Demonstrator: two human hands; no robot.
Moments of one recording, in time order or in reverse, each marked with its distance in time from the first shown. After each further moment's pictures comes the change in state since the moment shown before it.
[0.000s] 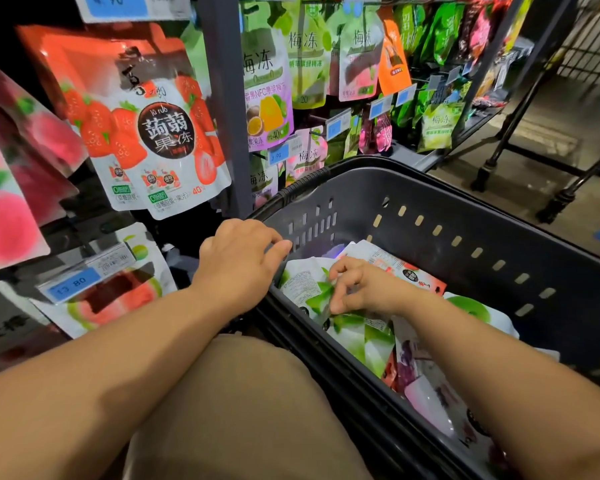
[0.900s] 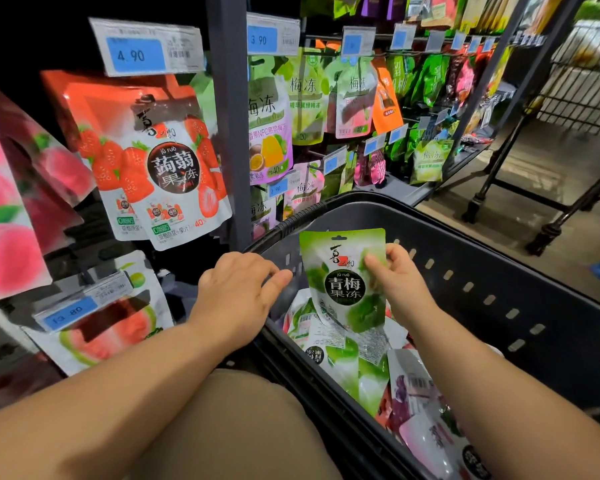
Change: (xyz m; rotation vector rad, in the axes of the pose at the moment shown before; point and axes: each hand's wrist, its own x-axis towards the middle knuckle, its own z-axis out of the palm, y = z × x) left_hand -0.002 -0.002 0.000 -0.028 -0.010 0.021; right_hand 0.003 -0.015 -0.032 0.466 0.687 -0.031
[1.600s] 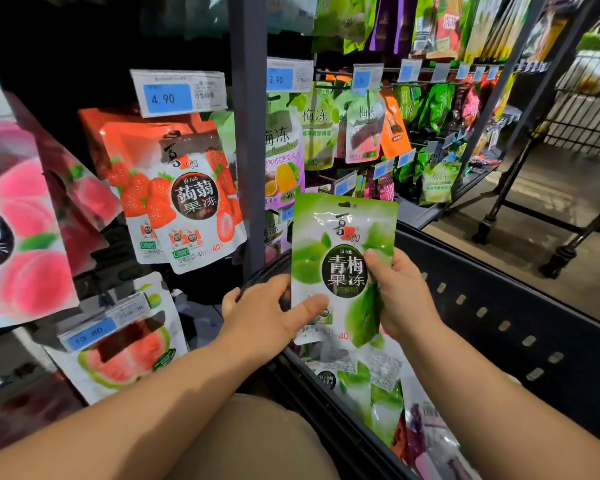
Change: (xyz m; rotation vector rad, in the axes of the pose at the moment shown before) left_hand -0.002 0.020 -0.013 -0.265 -0.073 -0.087; right_hand -0.016 -0.053 0.043 0.414 -0.057 -0.080
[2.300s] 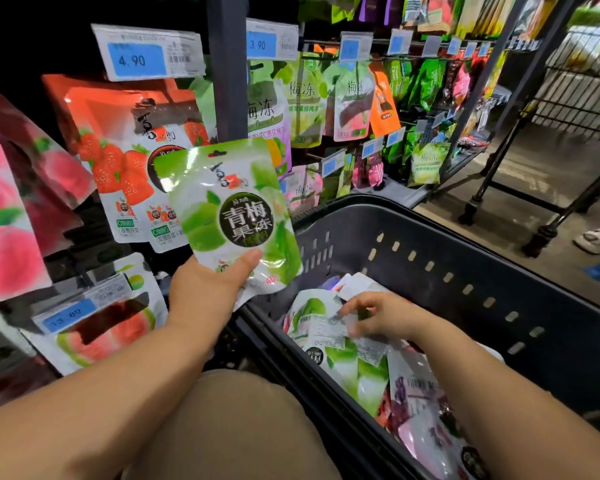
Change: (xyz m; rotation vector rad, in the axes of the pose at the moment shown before) left_hand -0.010 -0.016 -0.008 -0.685 0.496 -0.182; right_hand 0.009 0.050 -0.091 -1.061 -0.482 0.420
